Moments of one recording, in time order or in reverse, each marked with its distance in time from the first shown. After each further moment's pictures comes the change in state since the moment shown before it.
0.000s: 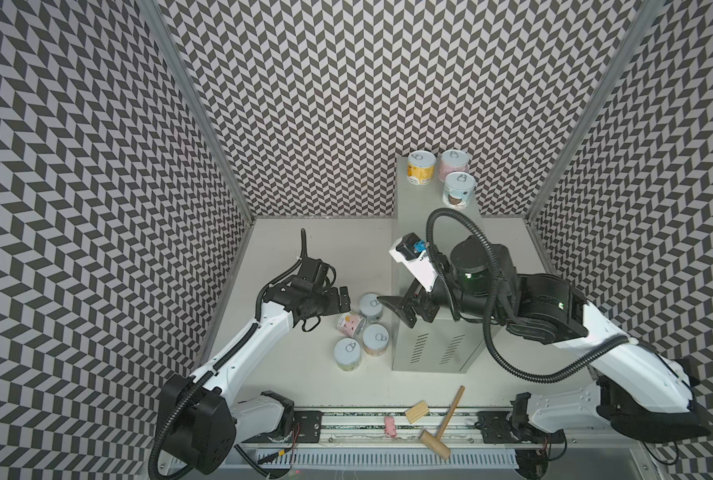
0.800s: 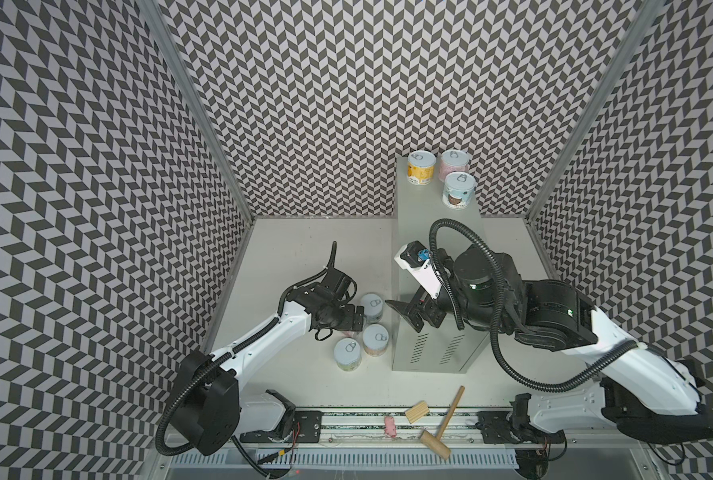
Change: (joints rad) left arm -0.171 0.124 -0.014 -0.018 -0.016 0.086; right arm 0.026 -0.043 -0.020 -0.026 0.091 -0.028
